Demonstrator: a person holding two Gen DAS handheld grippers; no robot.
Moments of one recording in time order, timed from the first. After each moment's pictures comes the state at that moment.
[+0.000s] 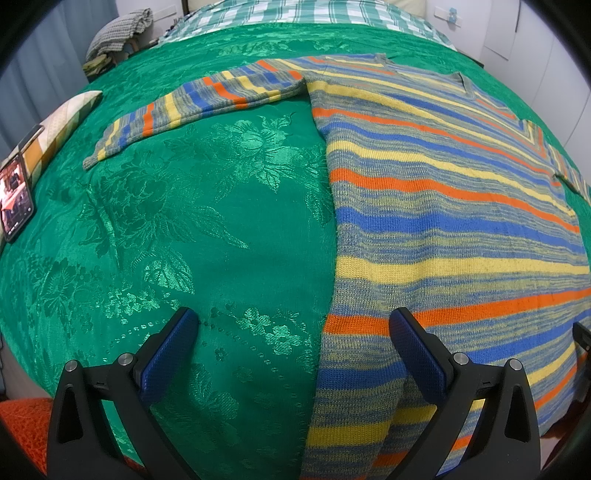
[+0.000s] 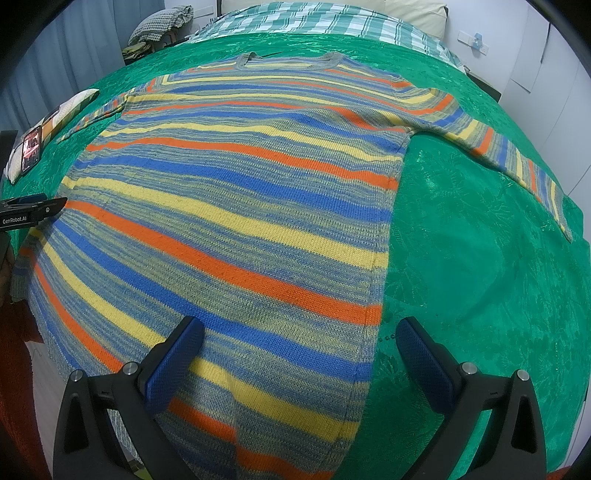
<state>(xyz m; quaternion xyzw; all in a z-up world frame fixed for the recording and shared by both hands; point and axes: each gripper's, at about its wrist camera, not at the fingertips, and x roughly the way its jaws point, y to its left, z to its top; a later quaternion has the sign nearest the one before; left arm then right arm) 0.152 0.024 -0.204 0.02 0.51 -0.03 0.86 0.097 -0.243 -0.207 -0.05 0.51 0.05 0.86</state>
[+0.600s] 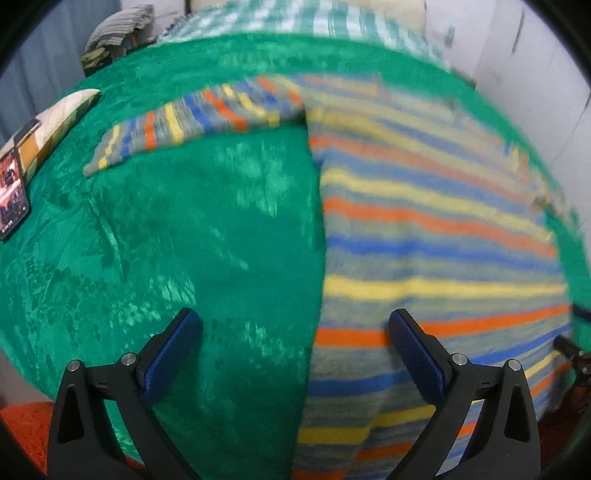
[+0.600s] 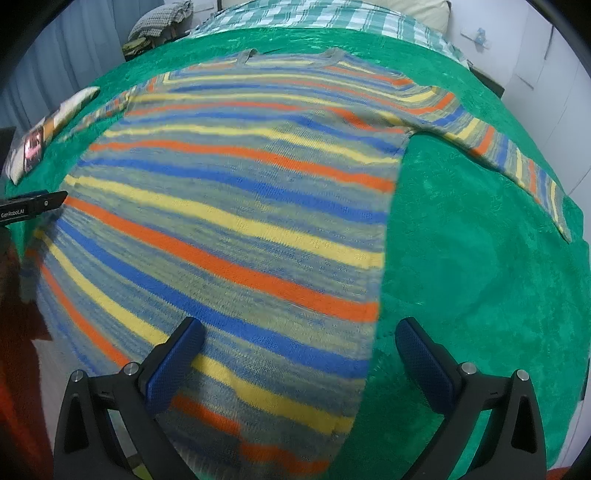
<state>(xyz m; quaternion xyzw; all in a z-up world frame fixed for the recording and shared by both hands) 0.154 0.038 -0.176 -0.04 0.49 -0.06 0.87 0.097 -0.249 -0.195 -0.03 0.53 0.06 0.85</state>
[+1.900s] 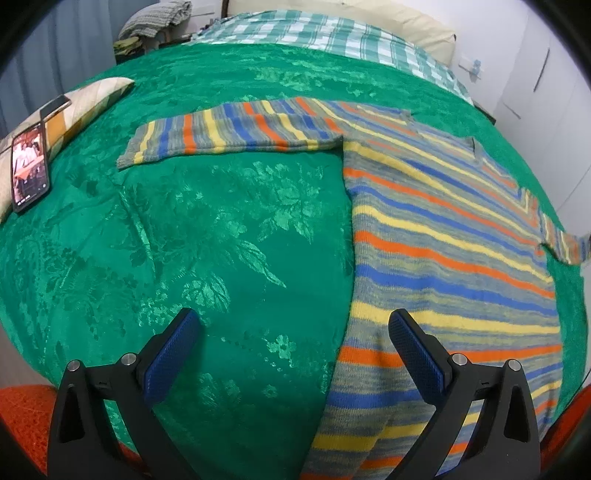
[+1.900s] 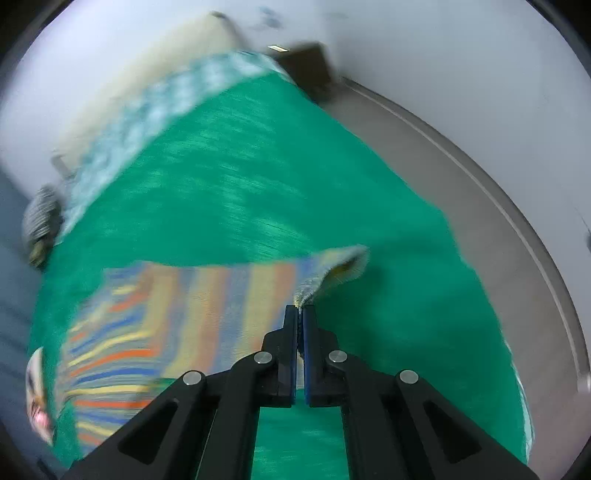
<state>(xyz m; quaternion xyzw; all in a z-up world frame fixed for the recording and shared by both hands) 0.152 0.058 -0.175 -0.07 0.47 -0.02 0.88 0.264 -0.544 -0.104 0.24 0.44 -0.12 0.85</state>
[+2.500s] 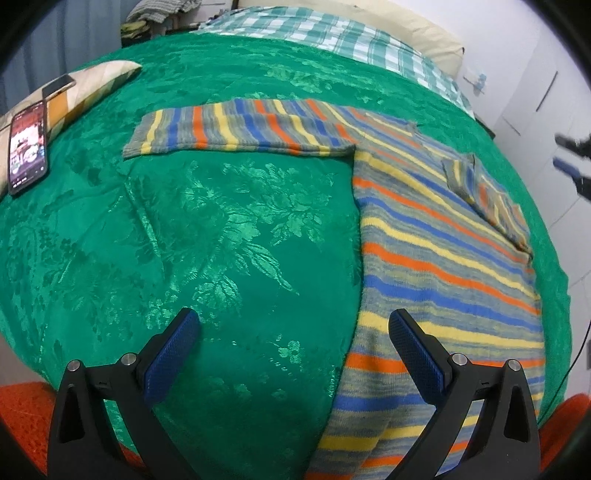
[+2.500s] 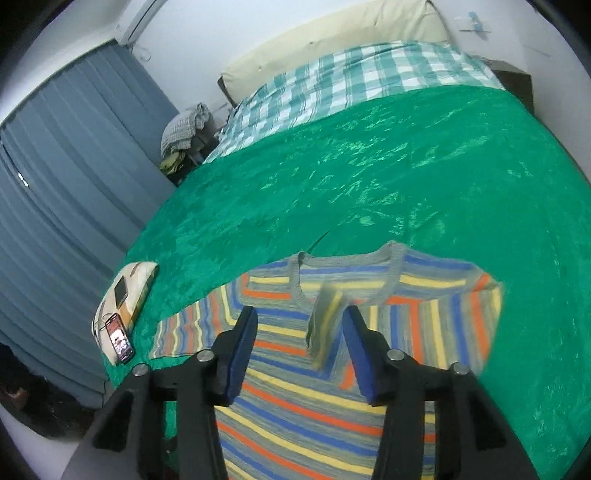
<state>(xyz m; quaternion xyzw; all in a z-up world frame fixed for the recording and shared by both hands) 0.156 0.075 -0.175 -0.11 0.48 -0.02 0.87 0.366 -0.275 -0.047 0.18 0.43 0.17 0.87</state>
